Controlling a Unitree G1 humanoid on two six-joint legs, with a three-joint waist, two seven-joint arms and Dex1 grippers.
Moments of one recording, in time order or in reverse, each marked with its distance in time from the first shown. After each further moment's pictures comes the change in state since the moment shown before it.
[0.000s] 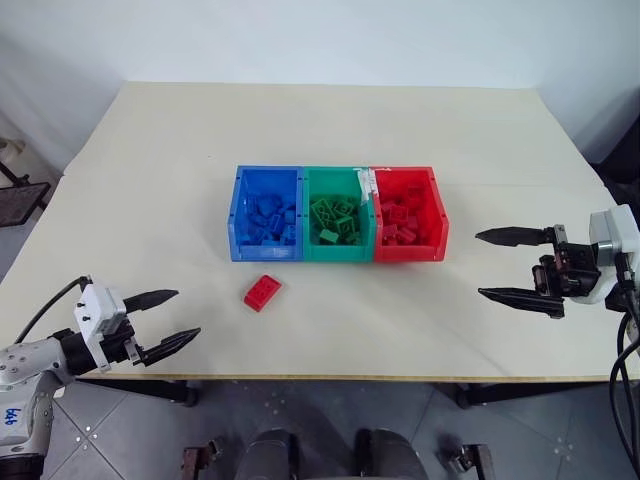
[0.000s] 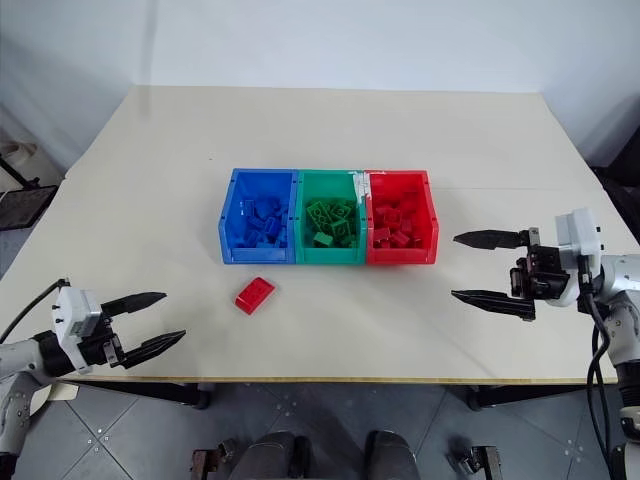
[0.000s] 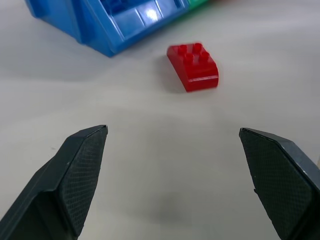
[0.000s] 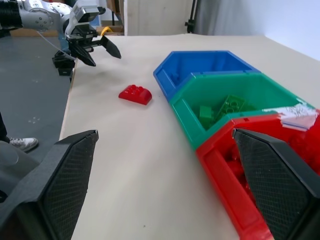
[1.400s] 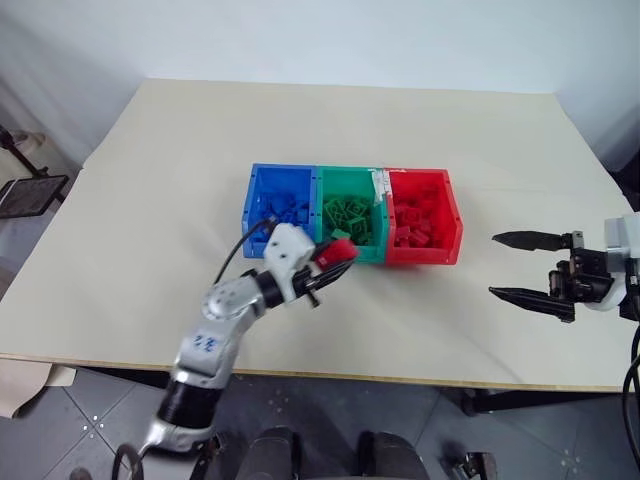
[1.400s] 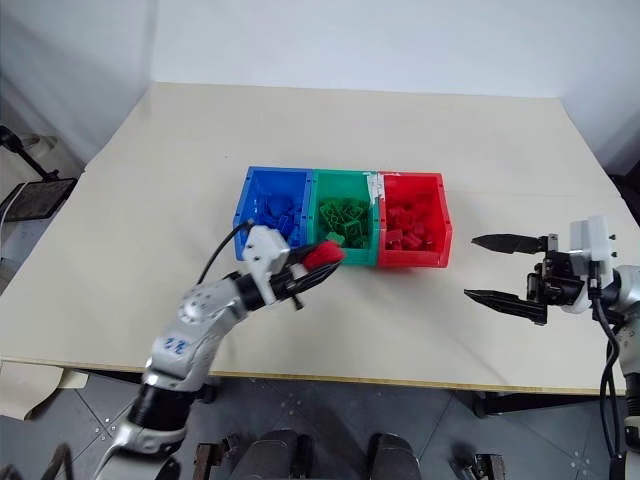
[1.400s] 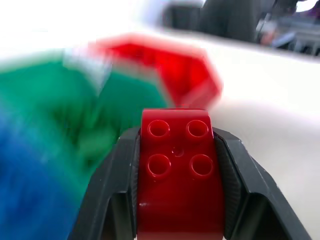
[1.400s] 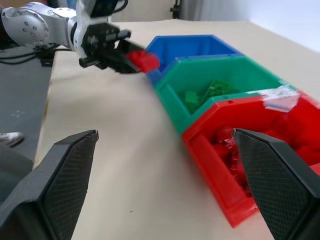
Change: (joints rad) left arm -0.497 -0.596 -0.529 -0.192 0.226 0.241 0.521; right arm 0.061 0.033 -0.140 -0.005 -0.093 0.030 -0.009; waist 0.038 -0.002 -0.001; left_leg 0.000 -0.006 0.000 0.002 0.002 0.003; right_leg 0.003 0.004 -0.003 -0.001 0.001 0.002
